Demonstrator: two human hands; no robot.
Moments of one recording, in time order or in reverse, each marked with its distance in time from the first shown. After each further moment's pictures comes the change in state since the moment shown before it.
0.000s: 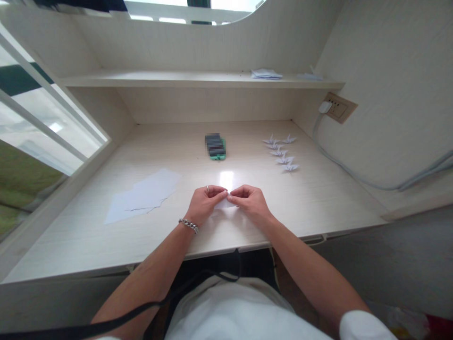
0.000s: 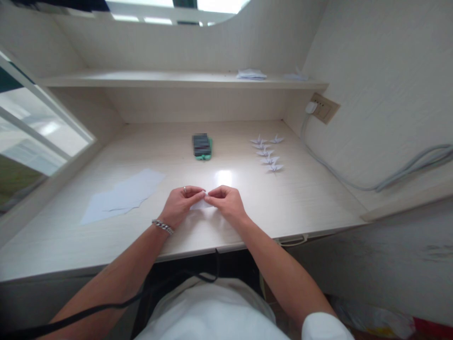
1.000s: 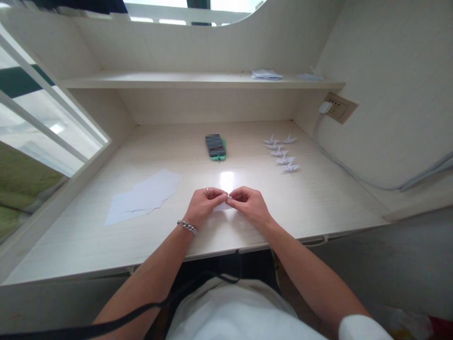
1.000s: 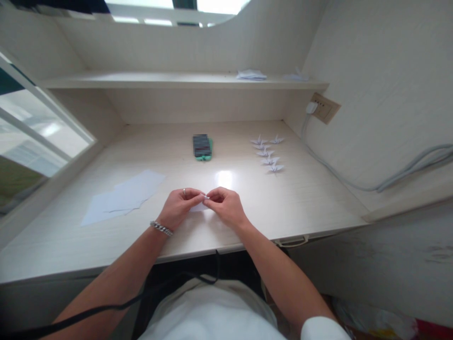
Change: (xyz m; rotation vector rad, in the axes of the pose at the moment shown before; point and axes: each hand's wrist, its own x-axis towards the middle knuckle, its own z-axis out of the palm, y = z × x) left_hand -0.003 0.004 -0.003 0.056 -0.052 0.023; right_hand -0.008 -0.005 0.002 -0.157 -0.060 -0.140
